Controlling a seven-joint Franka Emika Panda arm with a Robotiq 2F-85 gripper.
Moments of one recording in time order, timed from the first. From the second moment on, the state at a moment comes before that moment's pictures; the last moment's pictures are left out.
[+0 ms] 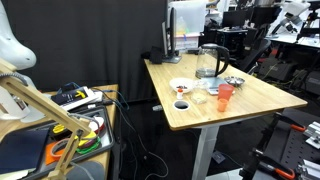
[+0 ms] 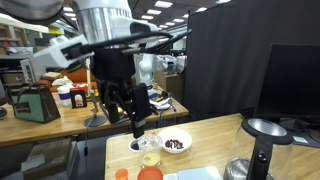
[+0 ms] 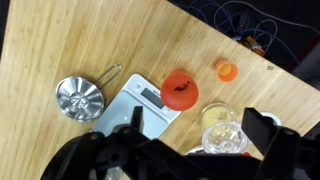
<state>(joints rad) -0.14 -0.50 -0.13 -2.74 -0.20 2.32 -0.13</state>
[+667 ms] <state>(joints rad) -0.05 -0.40 -0.13 -2.77 -0.05 2.34 -0.11</state>
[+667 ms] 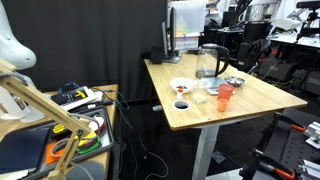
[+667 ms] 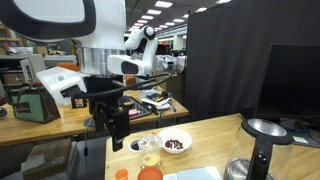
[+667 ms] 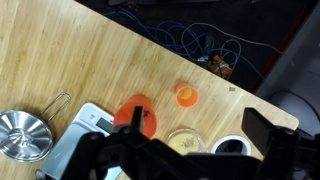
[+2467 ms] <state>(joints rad) -0.05 0.11 -0.12 -2.70 0.31 2.67 -0.17</state>
